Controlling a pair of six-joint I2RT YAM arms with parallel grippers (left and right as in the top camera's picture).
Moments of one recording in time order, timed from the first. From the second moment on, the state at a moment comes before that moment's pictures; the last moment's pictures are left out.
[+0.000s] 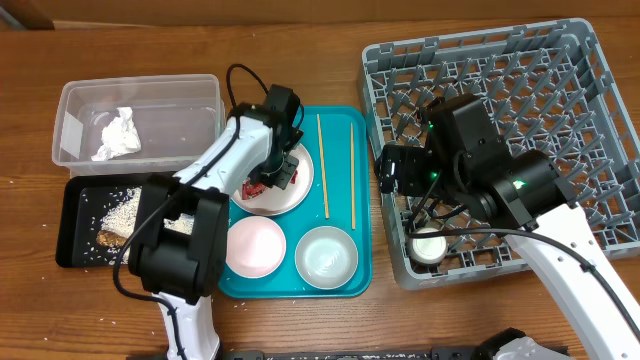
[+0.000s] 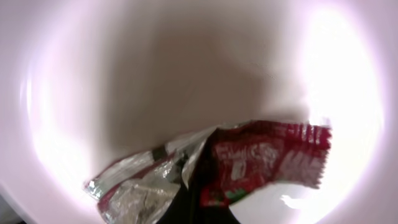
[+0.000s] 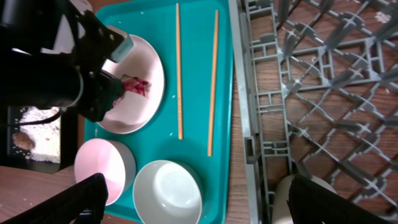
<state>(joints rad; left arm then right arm) -0.33 2.03 1.46 -0.97 -0.11 0.10 0.47 1.33 1.38 -1.06 -0.10 0.53</state>
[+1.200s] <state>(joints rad) -0.01 1.52 1.75 -1.34 0.03 -0.27 0.47 1.33 1.38 -1.07 -0.10 0.53</state>
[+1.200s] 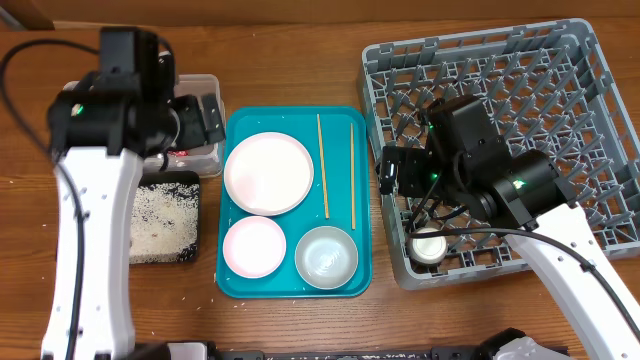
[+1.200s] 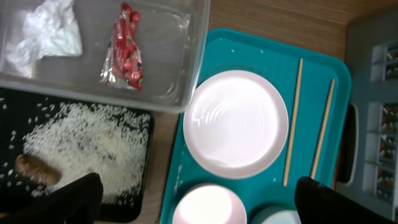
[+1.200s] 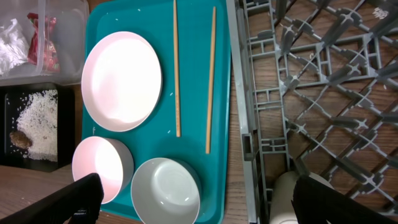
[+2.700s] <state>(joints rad) -0.01 1.45 1.75 -1.41 0.12 -0.28 0.47 1.33 1.38 -1.07 -0.10 0.53</state>
